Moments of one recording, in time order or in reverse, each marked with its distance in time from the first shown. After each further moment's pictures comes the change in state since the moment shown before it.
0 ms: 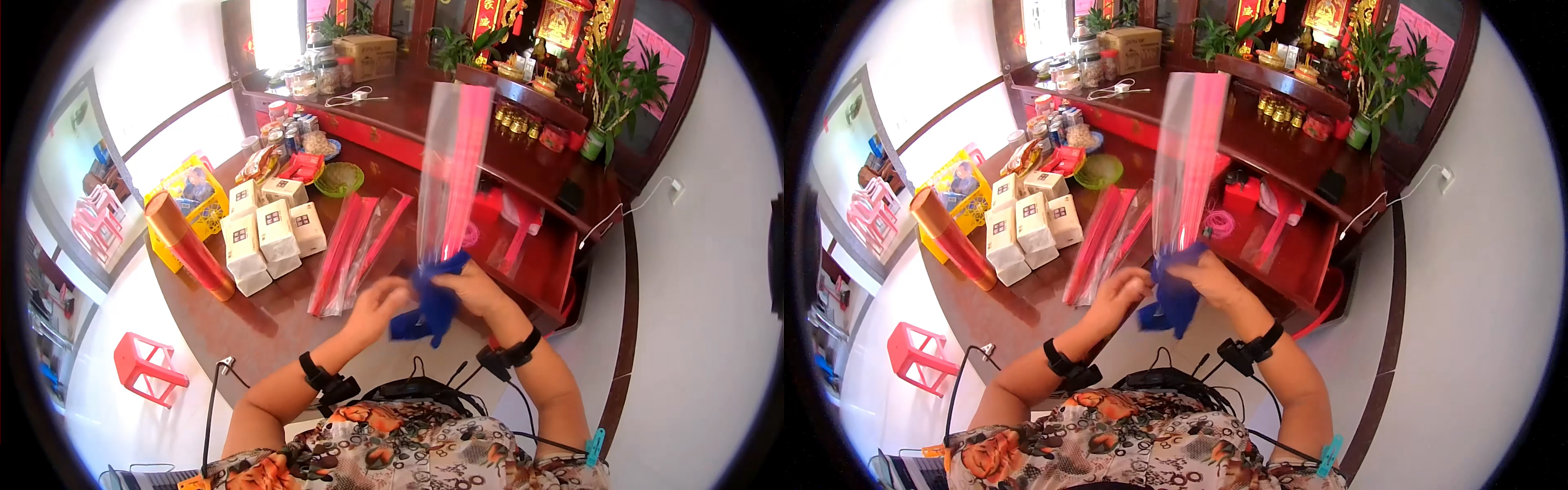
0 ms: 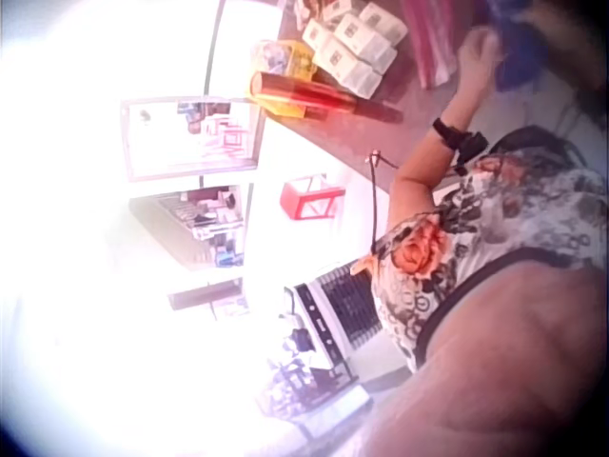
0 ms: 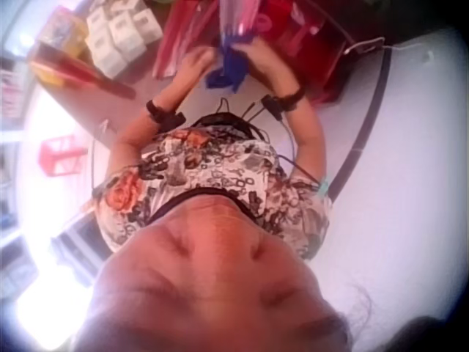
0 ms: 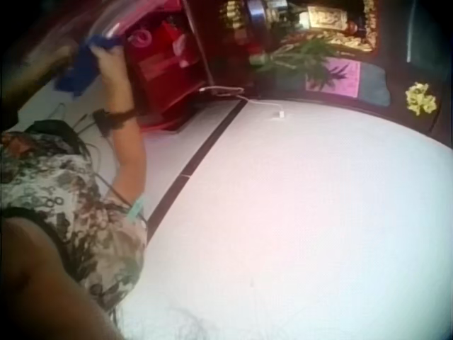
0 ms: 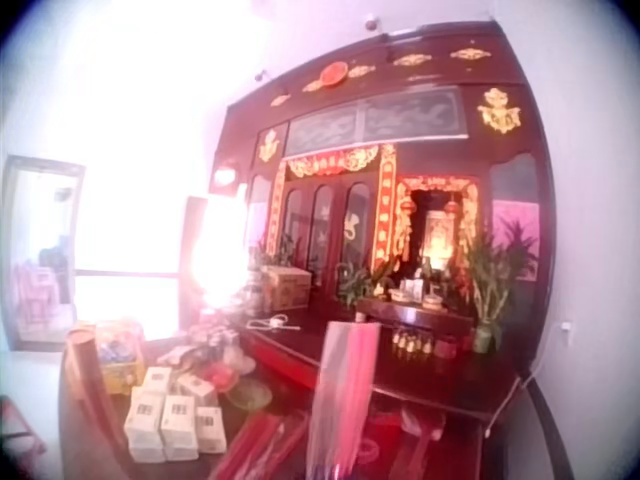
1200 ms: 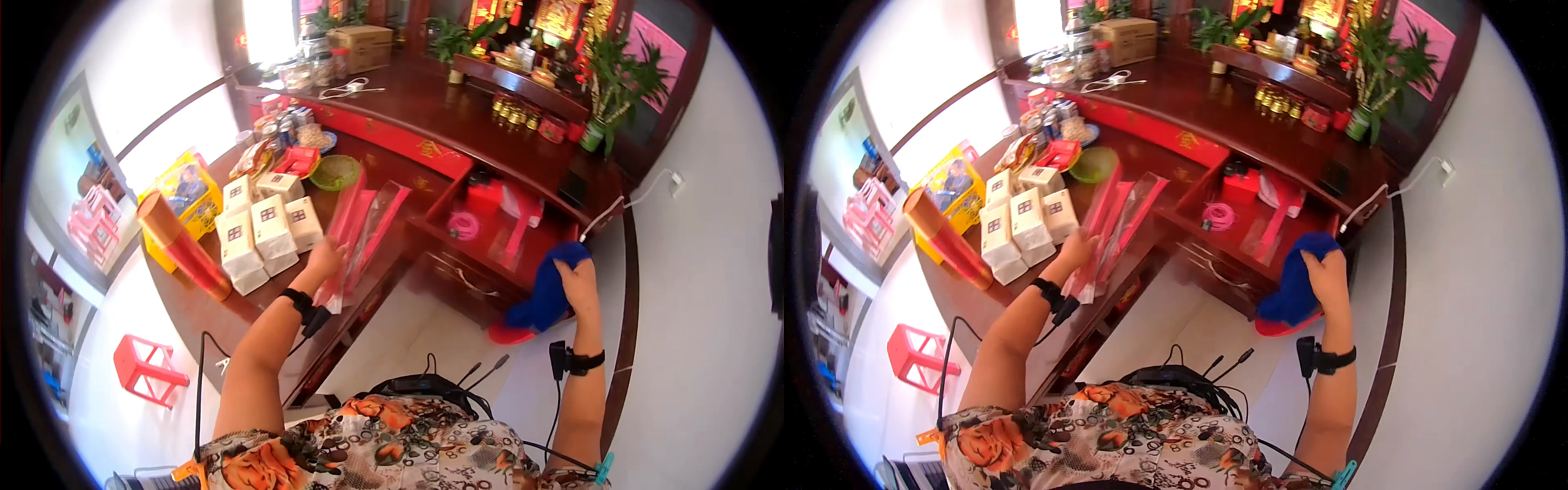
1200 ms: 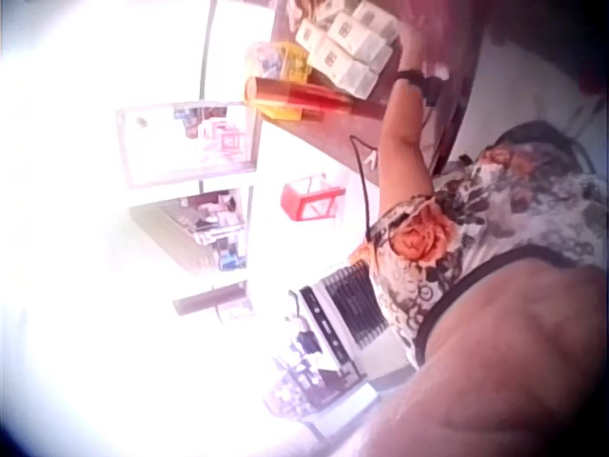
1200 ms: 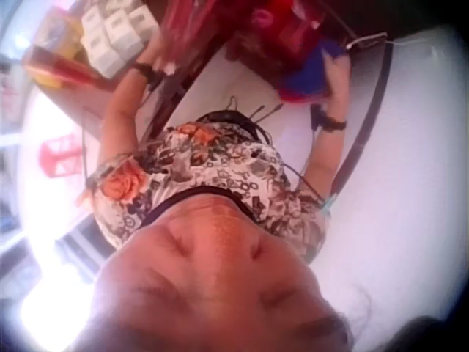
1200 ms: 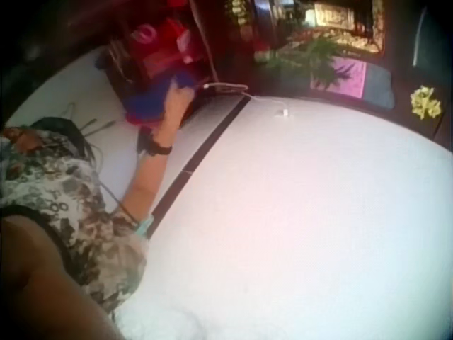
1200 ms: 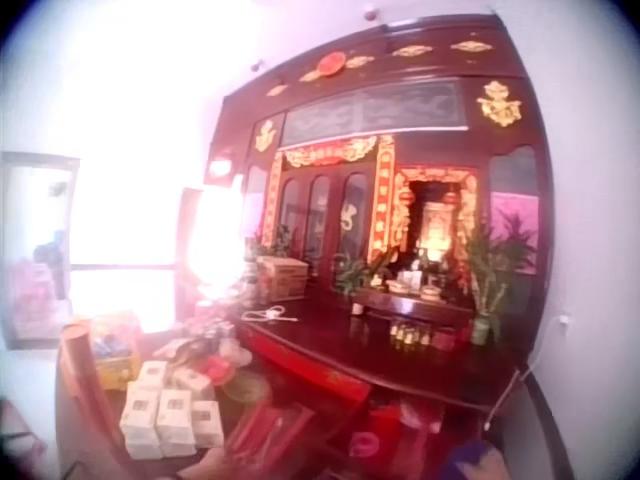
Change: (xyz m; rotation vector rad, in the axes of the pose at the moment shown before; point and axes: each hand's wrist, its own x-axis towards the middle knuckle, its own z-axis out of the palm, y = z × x) left_hand 0.082 -0.136 -0.152 0.803 0.370 -0.270; right_hand -0.105 -0.039 -0.125 -0.500 0.703 -0.111
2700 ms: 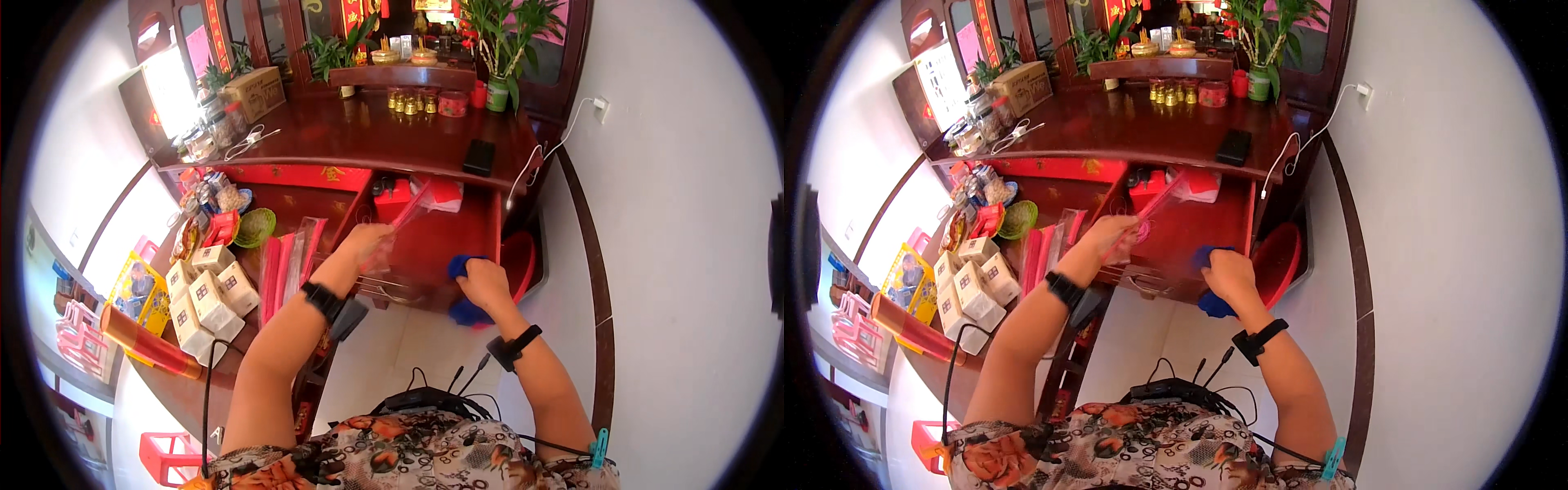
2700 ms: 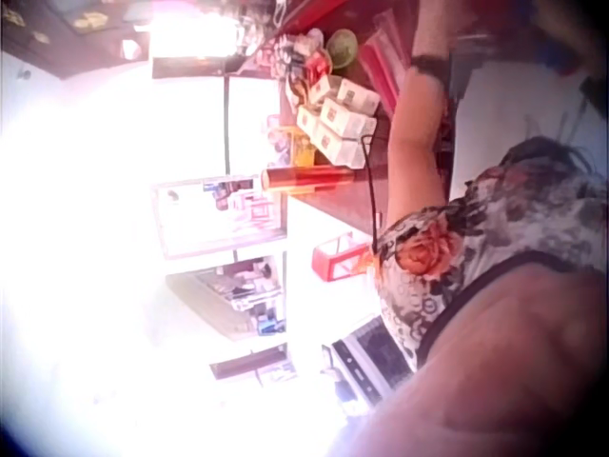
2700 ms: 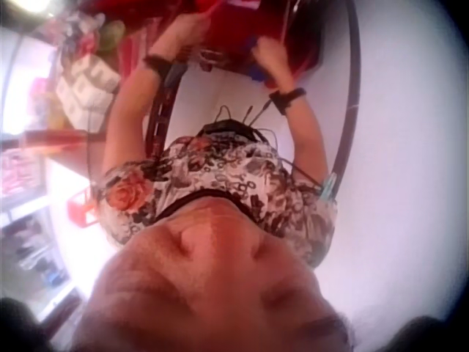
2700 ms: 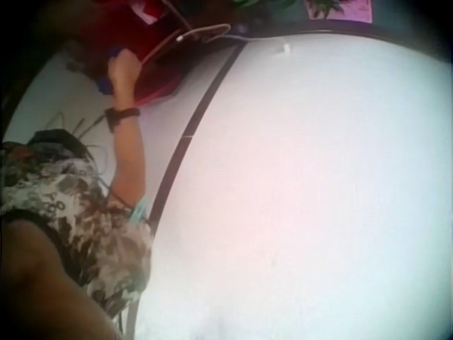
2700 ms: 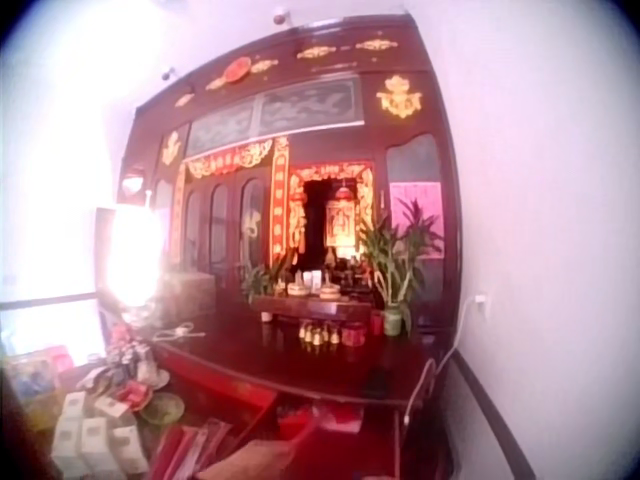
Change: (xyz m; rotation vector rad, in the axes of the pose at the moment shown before) left_hand 0.039 0.284 0.073 -1.181 -0.945 -0.304; right_hand -0.001 0.067 0.017 -0.947 0.063 -0.072
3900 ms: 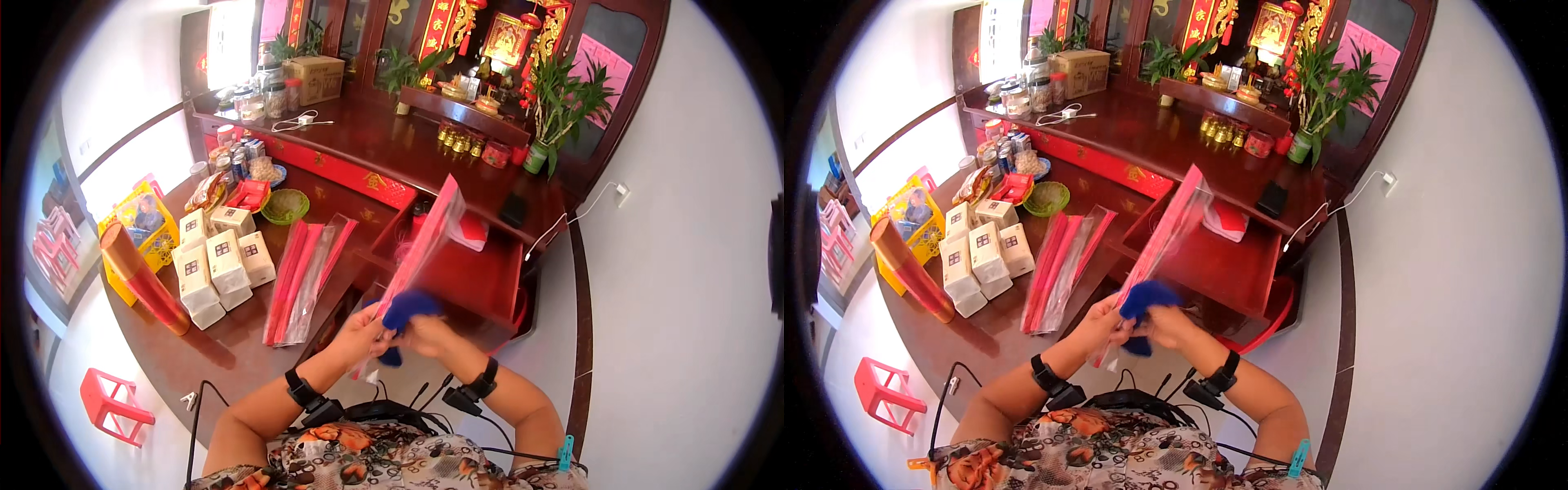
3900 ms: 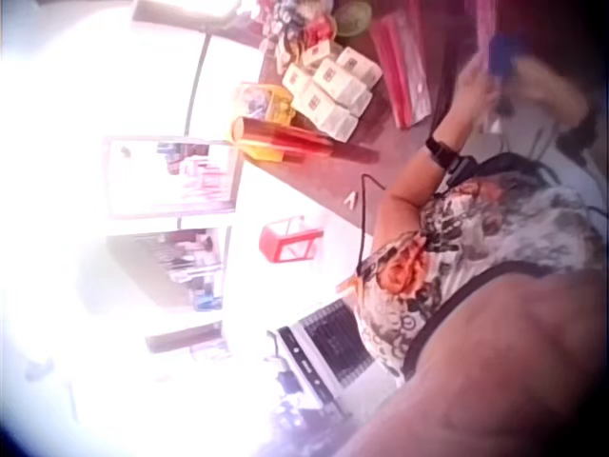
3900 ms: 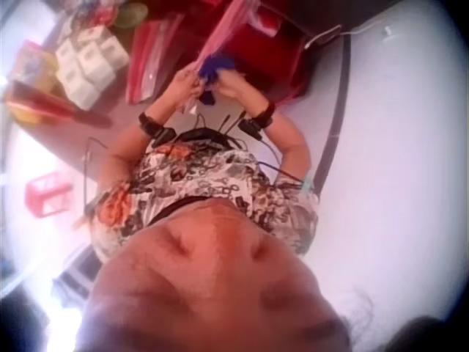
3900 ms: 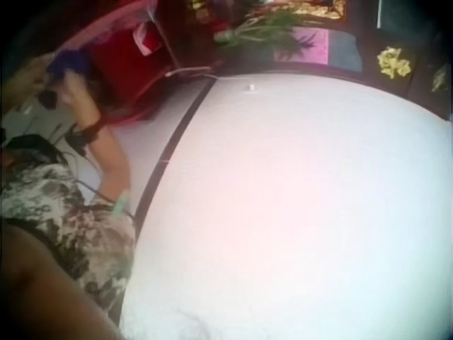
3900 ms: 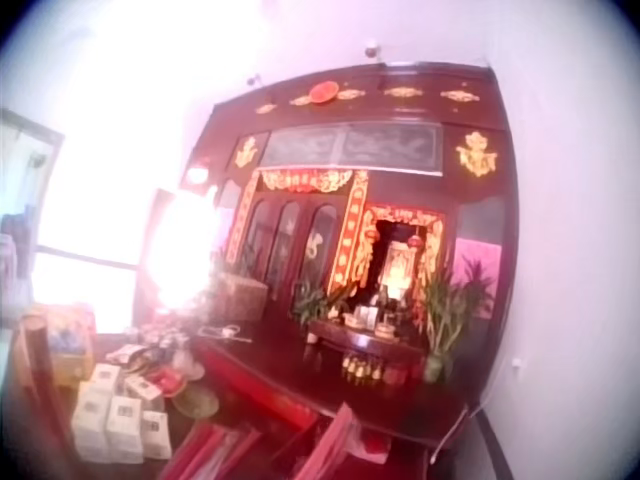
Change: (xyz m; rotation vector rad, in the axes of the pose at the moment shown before) left_hand -0.189 -0.101 0.006 -0.186 -0.087 0.360; right_hand -0.025 -0.152 0.037 1.783 -0.893 0.272
